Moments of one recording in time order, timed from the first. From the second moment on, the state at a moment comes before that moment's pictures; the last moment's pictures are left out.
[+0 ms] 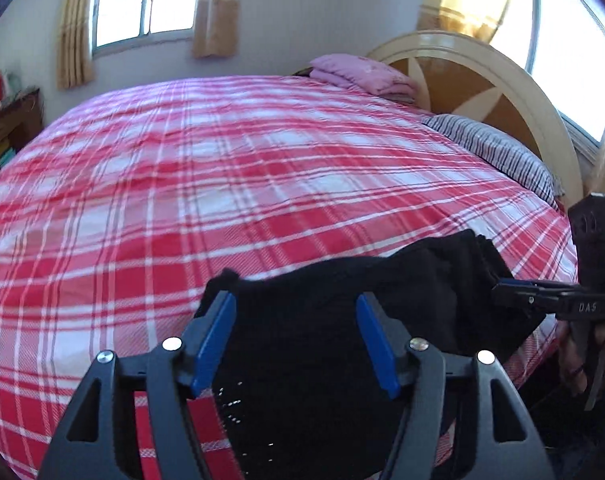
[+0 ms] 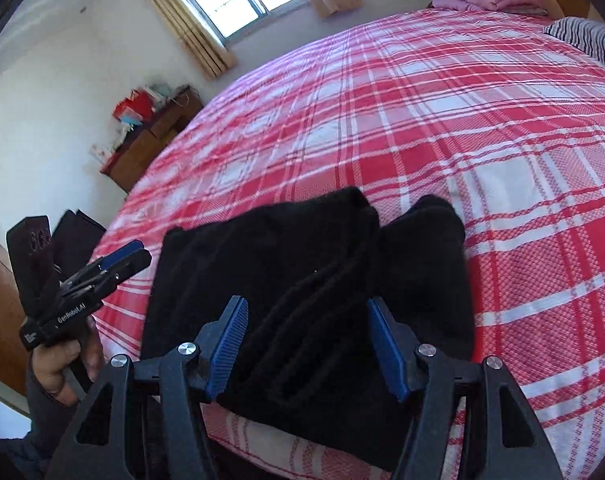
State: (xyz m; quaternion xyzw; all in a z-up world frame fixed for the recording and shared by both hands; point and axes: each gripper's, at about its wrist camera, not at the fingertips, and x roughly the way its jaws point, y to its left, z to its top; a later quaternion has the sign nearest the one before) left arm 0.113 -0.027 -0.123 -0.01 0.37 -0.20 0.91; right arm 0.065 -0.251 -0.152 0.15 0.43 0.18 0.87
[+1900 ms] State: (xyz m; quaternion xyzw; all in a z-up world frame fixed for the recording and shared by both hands) left arm 0.146 -0.029 -0.174 -0.01 0.41 -0.15 0.90; right arm 0.040 -0.243 -0.155 -0.01 0.40 0.16 0.90
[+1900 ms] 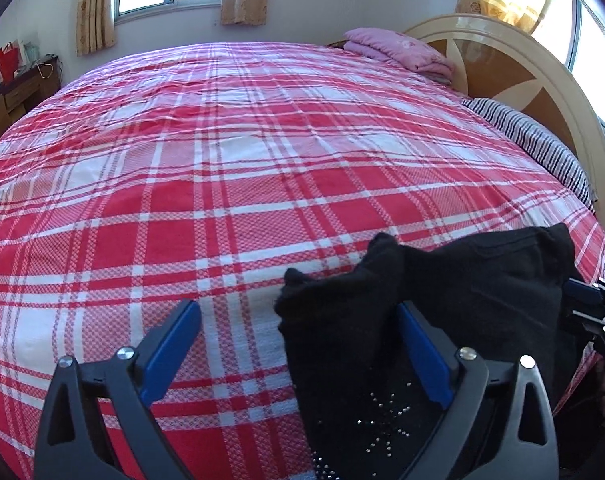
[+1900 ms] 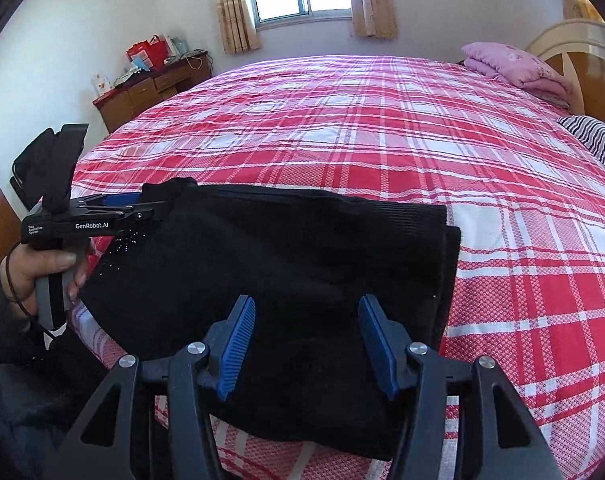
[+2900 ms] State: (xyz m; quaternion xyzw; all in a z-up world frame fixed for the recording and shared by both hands) left arm 0.118 -0.032 -0.177 -0.07 0.41 -0.25 0.87; right arm 0.051 -0.314 -0.159 0.16 0.41 0.13 0.89
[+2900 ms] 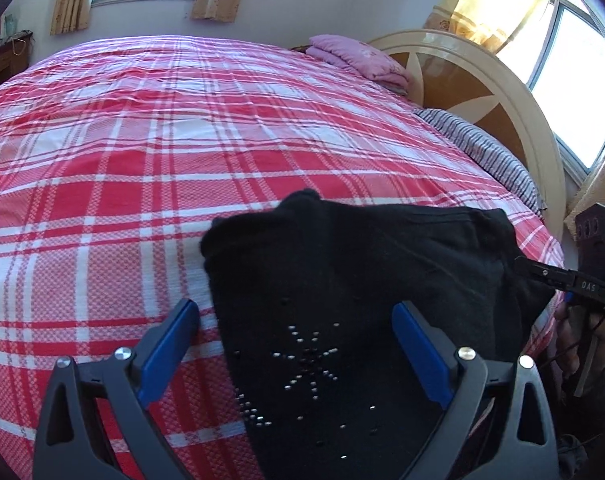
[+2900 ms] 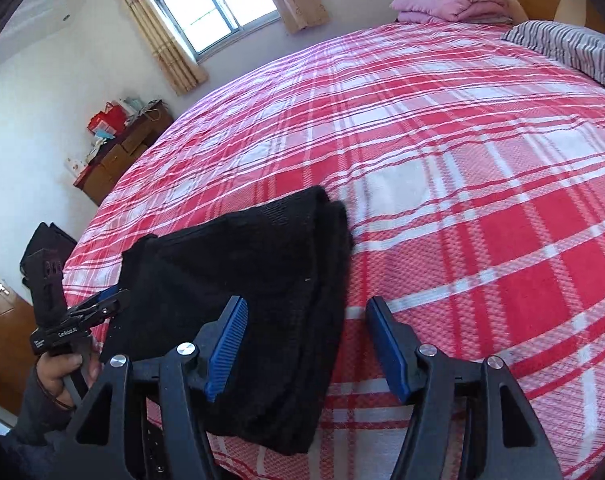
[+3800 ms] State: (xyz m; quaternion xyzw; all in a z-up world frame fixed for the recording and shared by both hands) left arm 0.131 0.019 -0.145 -0.16 0.41 -0.28 0.86; right arm 0.074 -0.274 -0.117 0.12 0.39 0.20 0.89
